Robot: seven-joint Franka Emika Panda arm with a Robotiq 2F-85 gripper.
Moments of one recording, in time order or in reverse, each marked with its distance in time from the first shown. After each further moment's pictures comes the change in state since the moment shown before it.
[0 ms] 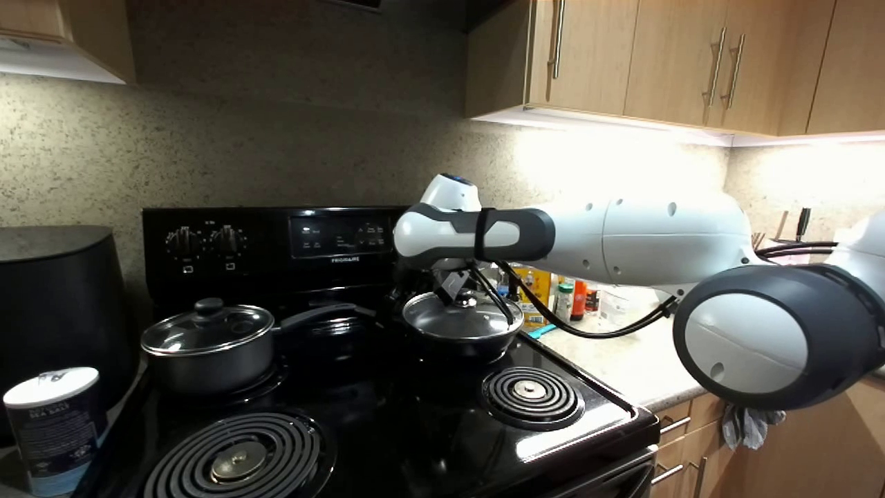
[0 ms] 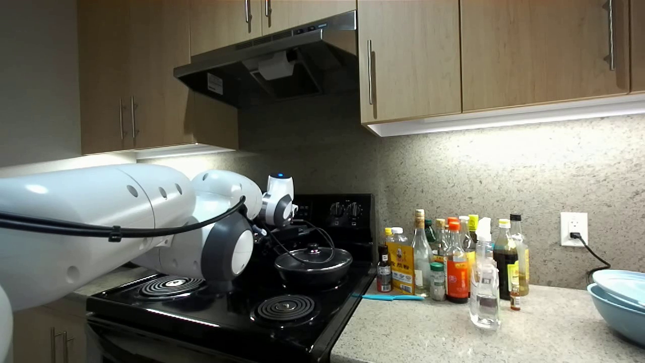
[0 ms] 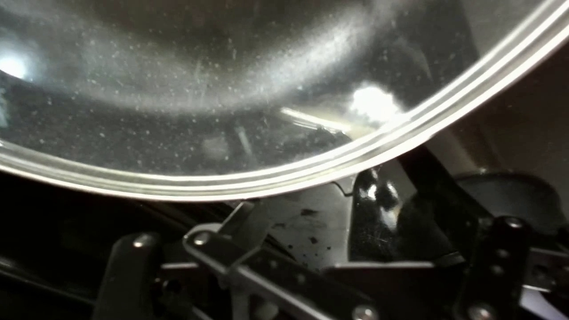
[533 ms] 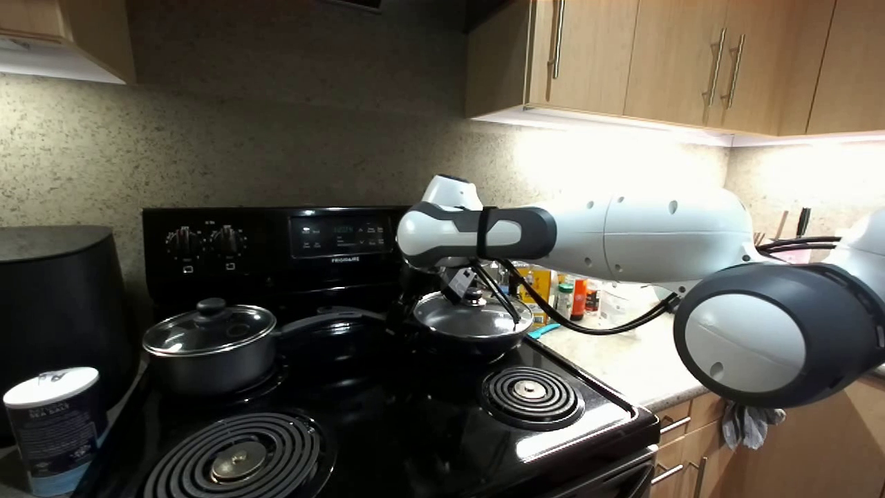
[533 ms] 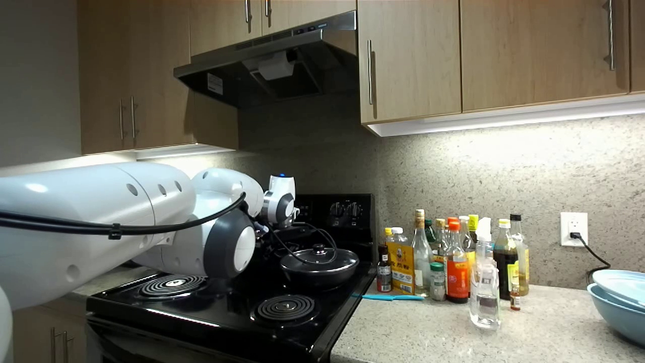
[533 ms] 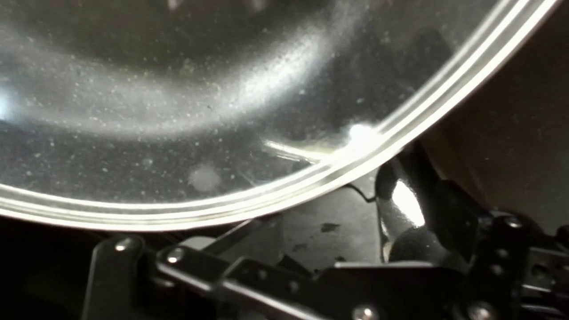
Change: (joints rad) arm -0.003 -0.008 -0.034 0.000 -0.002 -0.103 0.000
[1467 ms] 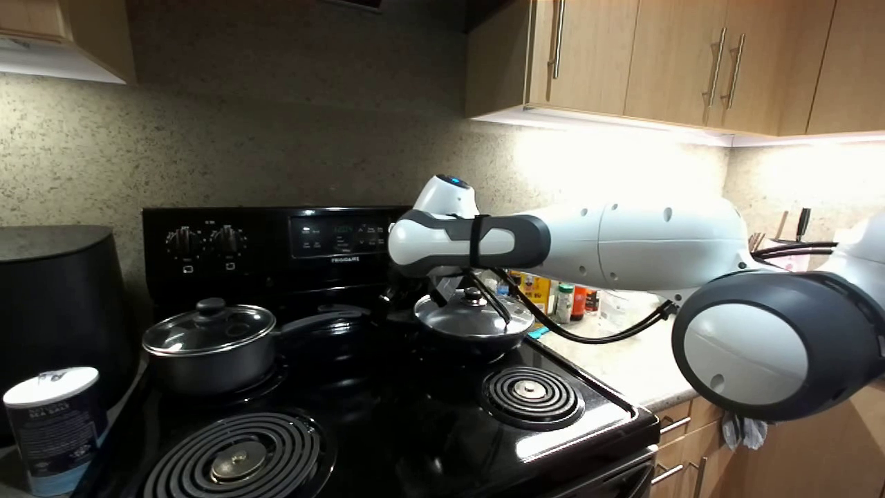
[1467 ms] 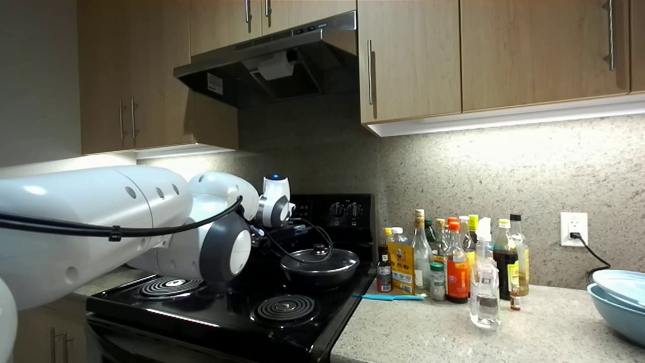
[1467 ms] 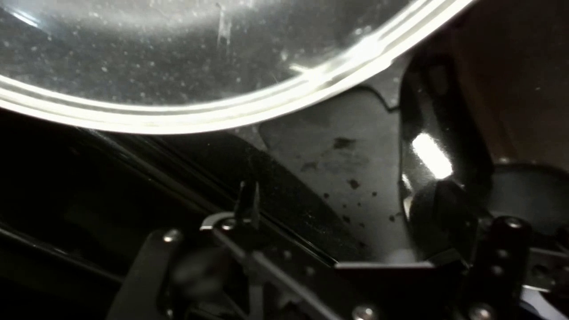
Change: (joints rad) arm 0.024 0.016 0.003 -0.001 0.000 0.179 0.000
